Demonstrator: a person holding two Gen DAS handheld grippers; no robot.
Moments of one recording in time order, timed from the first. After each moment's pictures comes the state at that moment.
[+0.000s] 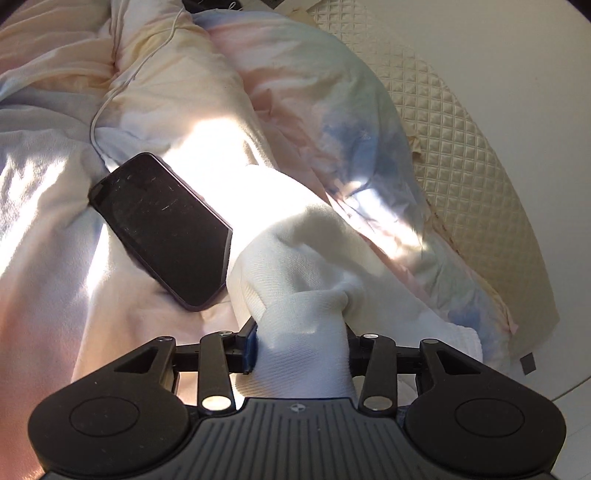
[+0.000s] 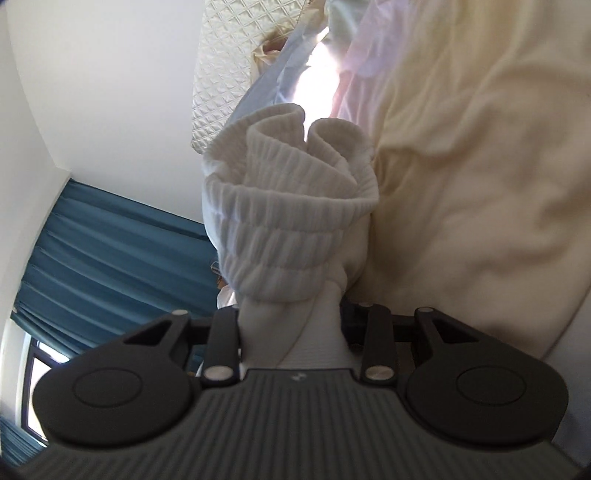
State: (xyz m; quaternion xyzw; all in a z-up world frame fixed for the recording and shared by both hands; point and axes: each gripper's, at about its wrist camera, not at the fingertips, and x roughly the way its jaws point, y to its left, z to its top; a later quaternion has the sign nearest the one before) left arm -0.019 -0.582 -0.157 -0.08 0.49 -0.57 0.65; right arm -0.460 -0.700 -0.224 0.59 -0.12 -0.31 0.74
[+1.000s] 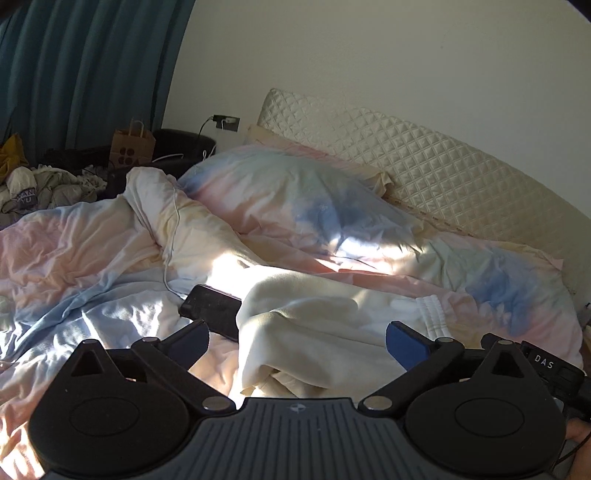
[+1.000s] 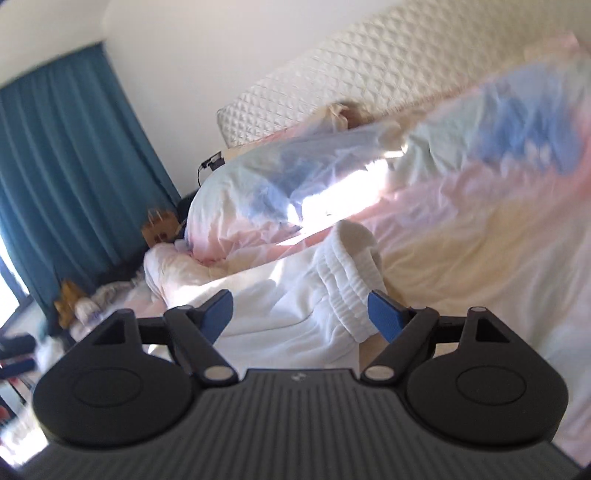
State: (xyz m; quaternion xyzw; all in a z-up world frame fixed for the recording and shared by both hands) left arm -0.190 -0.397 0.033 0.05 0.26 -0.54 0.80; right arm -0.491 -0.592 -0.047 0.29 0.05 -0.46 0.84
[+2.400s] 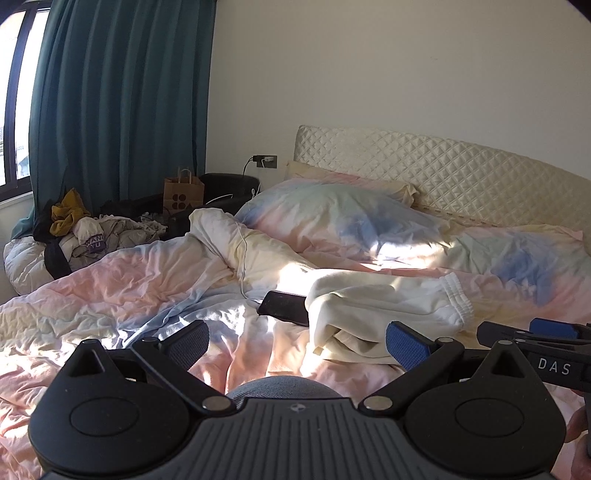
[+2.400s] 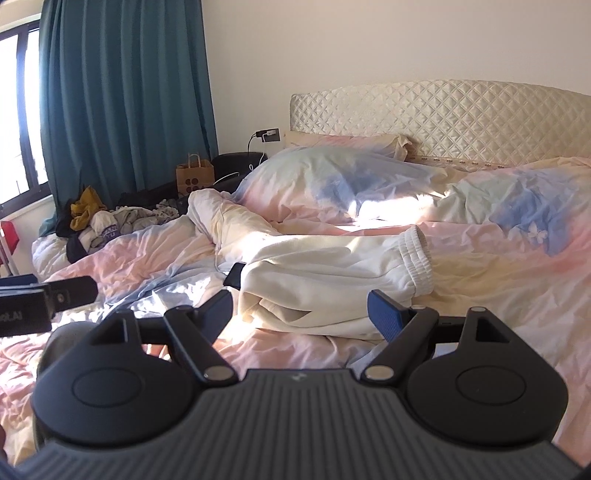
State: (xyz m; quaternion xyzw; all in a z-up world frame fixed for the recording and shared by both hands) left arm -0.269 -0.237 0.076 0.10 0.19 -0.49 0.85; right arm -0.437 -0.379 0.031 0.15 0.14 -0.45 0.87
